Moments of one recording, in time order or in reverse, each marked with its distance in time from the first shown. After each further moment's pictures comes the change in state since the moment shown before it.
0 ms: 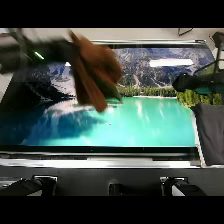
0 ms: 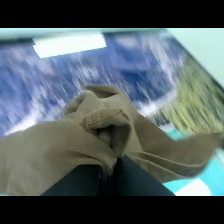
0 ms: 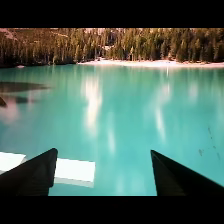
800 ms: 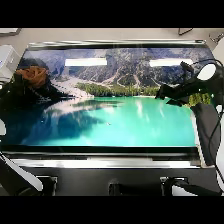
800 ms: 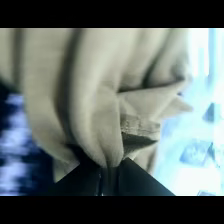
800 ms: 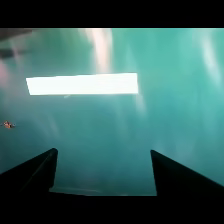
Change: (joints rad) left arm 0.967 -0.935 0.315 -0.554 0.257 -0.106; right arm 0.000 -0.336 0.000 0.137 0.078 0.136
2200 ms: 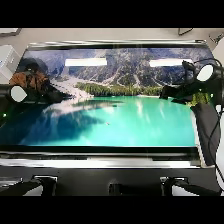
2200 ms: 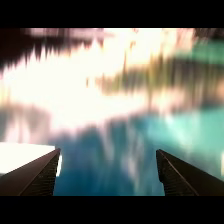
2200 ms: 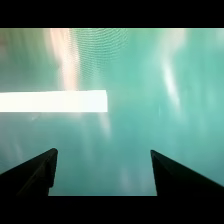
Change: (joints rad) left arm -0.604 0.931 -0.808 0.819 -0.175 0.018; right arm 0.000 -0.016 0.000 -0.116 -0.107 -0.048
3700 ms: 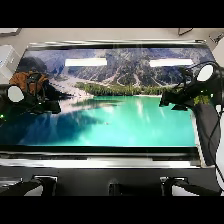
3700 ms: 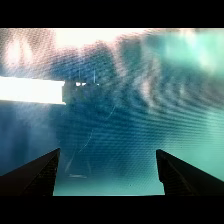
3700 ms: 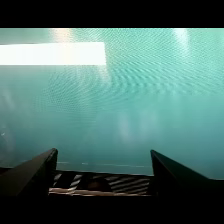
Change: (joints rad) left arm -0.001 0.039 0.000 0.021 -0.395 0.003; right arm 0.000 0.000 0.000 0.000 0.224 0.000
